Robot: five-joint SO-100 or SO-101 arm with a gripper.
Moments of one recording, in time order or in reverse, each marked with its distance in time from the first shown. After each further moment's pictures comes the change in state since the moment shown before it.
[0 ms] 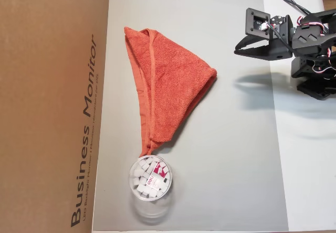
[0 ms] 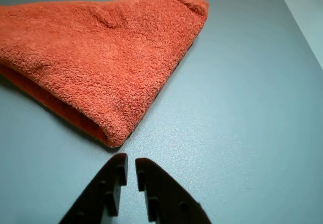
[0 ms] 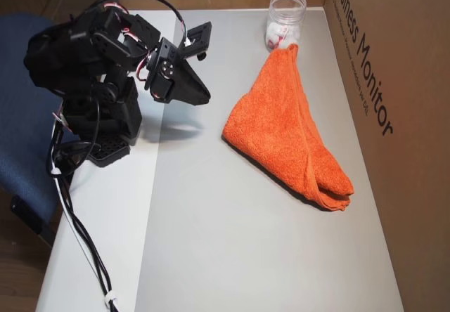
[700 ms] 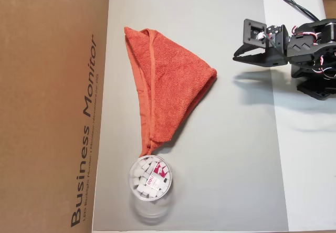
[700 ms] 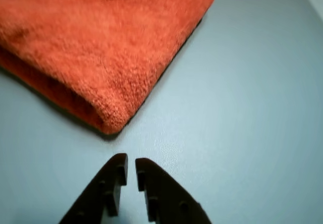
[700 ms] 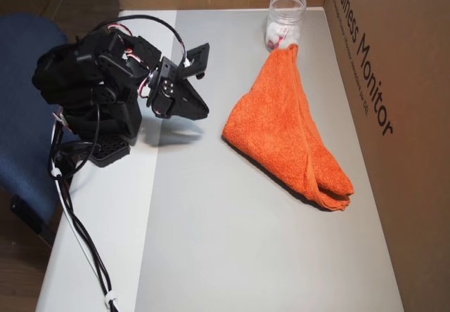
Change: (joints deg) arm 0.1 11.8 12.9 0.0 0.0
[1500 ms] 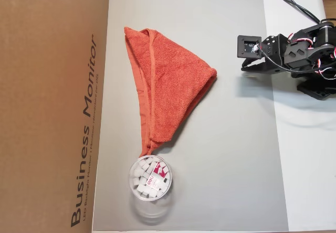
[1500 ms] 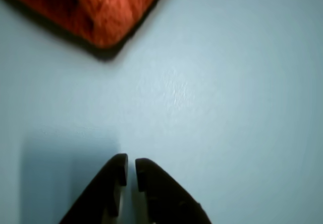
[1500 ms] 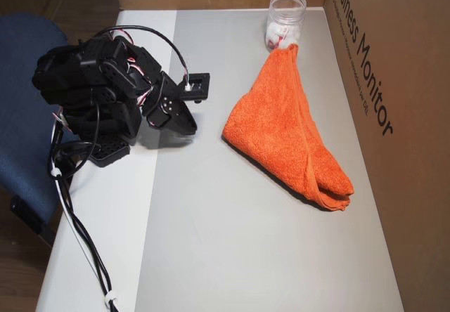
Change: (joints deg) arm -0.2 0.0 4.0 13.7 0.0
